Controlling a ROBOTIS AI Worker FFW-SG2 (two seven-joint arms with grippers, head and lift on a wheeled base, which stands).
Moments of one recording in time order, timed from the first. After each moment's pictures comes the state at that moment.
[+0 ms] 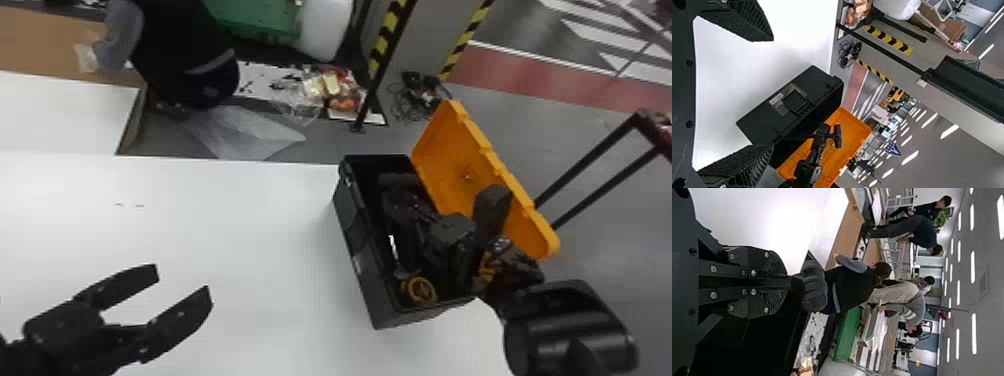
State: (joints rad) left arm 0.56 0.13 -0.01 -2.27 0.42 0.72 -0.63; right arm 0.36 -0.42 -0.22 -1.84 -0.21 0.24 0.50
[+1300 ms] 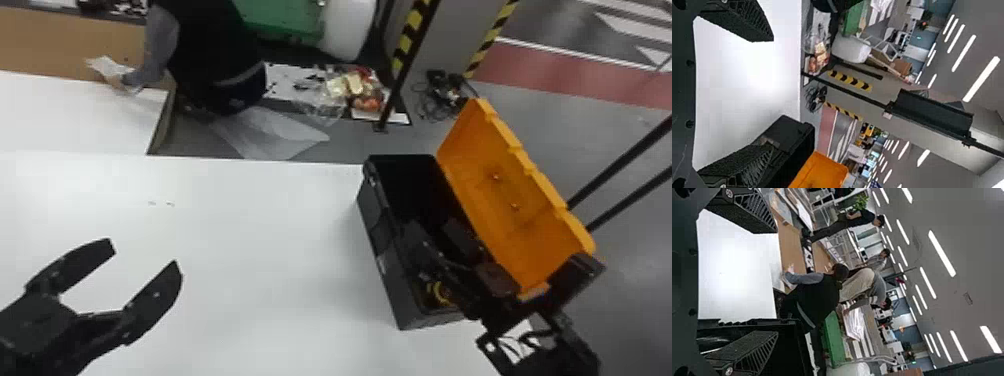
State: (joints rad) left arm 0.70 0.17 0.04 -2.26 0.36 0.30 -0.47; right arm 0.65 -0.10 -0.34 -2.11 -0.54 0.20 0.50
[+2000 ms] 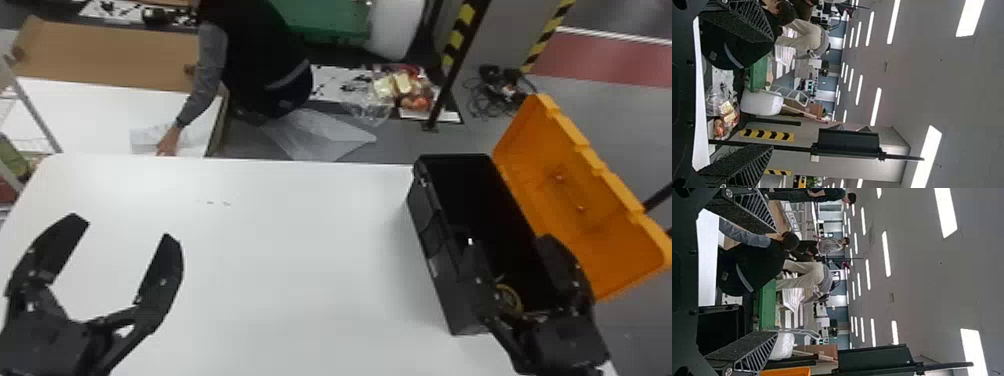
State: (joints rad) left arm 0.80 0.34 -0.11 -2.10 0.28 -0.50 -0.08; right arm 0.84 -0.06 -0.15 -2.05 -0.25 -0.49 0.29
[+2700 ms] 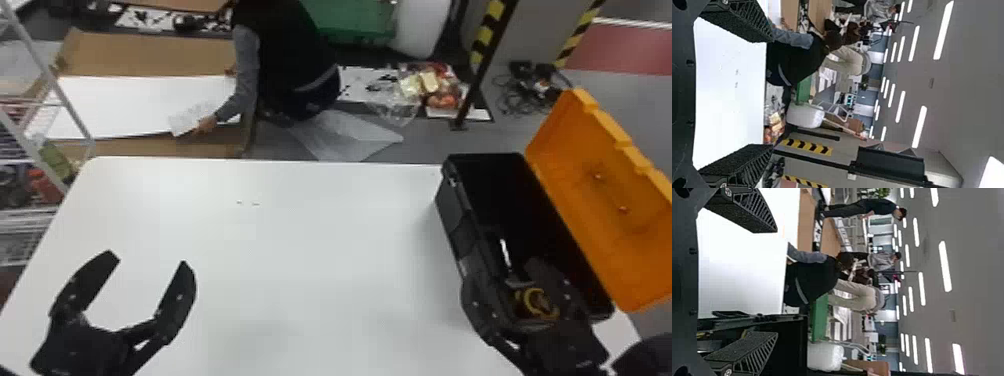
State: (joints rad) left arm 0.84 0.33 -0.01 -2.09 0.37 -0.27 -0.10; right arm 0.81 -0.16 -0.14 -2.04 -0.21 -0.18 0.29
